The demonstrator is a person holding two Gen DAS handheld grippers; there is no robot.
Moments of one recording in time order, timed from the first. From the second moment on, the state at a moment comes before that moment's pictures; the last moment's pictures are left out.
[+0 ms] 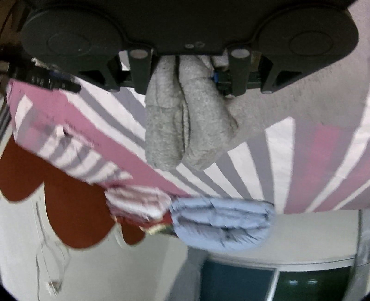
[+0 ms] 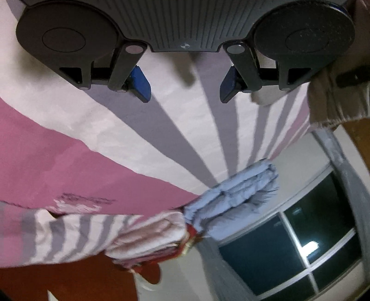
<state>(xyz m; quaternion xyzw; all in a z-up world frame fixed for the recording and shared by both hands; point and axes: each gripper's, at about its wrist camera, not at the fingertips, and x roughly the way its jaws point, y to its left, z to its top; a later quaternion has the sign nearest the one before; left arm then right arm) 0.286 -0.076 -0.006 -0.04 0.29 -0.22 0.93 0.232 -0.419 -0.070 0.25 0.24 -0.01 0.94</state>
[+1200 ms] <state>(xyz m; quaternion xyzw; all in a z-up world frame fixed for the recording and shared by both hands) 0.219 0.042 0.009 -0.01 0.24 -0.07 0.97 0.223 -0.390 -0.049 0.29 0.25 0.13 0.91</state>
